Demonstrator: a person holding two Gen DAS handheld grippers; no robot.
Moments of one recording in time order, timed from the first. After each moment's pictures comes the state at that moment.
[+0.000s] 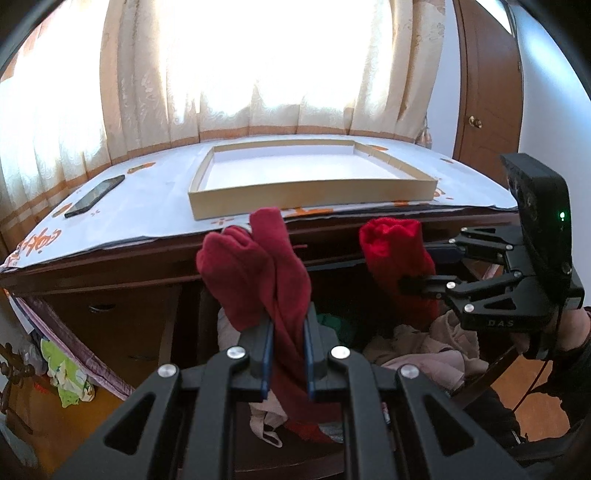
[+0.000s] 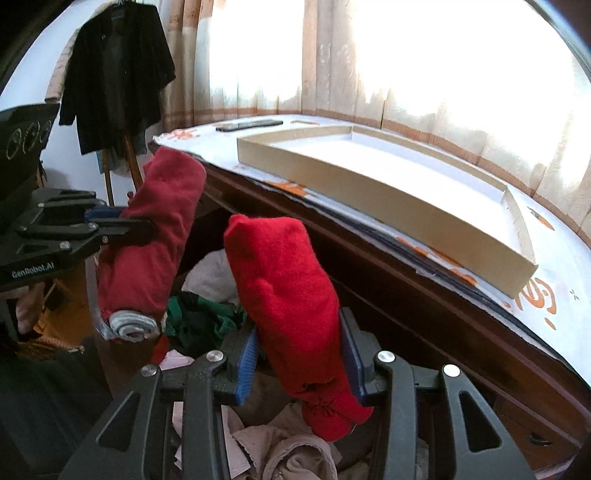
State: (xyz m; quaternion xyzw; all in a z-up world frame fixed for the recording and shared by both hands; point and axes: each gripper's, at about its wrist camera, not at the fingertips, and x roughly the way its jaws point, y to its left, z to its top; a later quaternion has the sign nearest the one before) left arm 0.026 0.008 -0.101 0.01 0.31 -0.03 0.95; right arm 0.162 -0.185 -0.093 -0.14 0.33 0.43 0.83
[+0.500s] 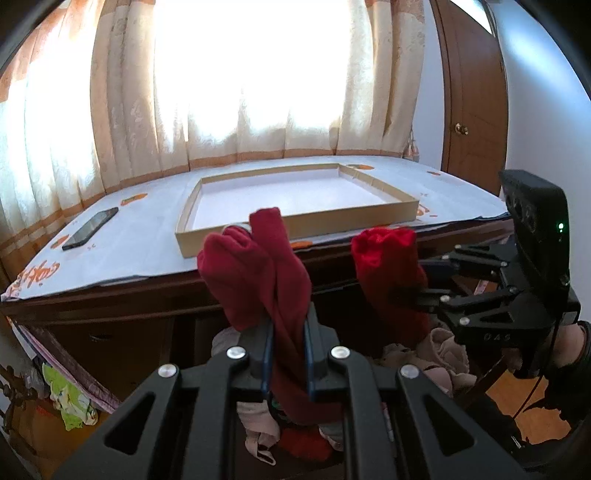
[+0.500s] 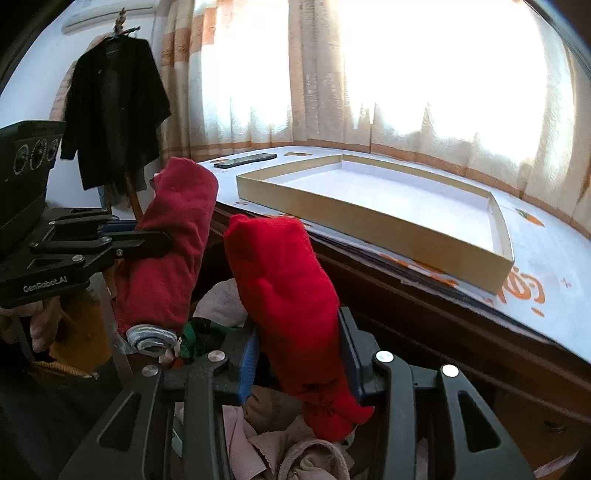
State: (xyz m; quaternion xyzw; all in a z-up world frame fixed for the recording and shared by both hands) left arm 0.026 -0.005 -0.084 0.03 0.27 -0.05 0.96; right arm 0.148 -0.228 -0.083 -0.08 0.30 0.42 0.85
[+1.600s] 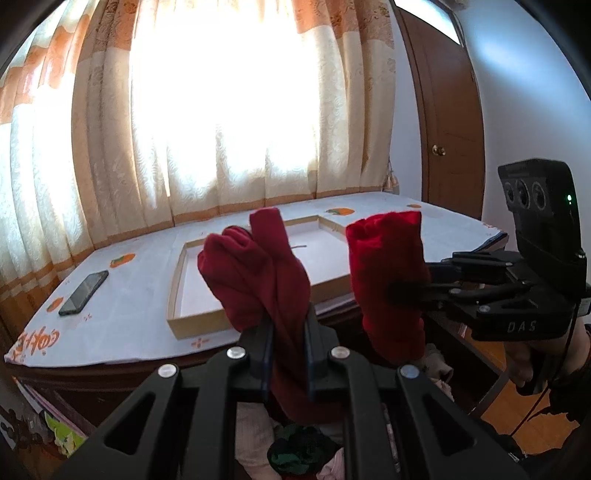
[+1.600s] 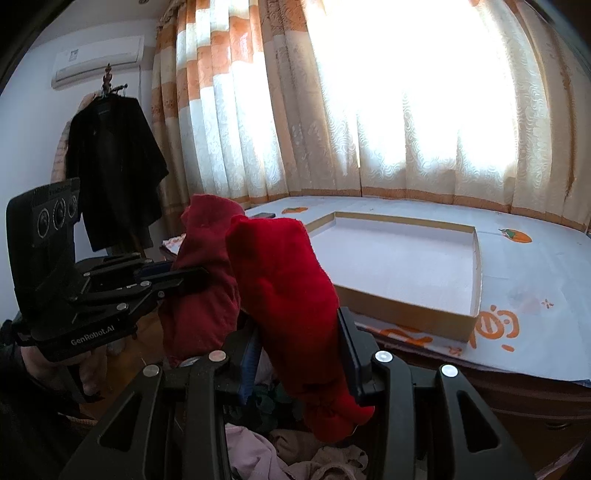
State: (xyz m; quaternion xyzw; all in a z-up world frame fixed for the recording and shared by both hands) left arm 0.036 -0.019 -0.035 0.06 0.20 -0.08 0.97; right arm 0.141 -0.242 -0.020 0.00 0.26 0.42 0.87
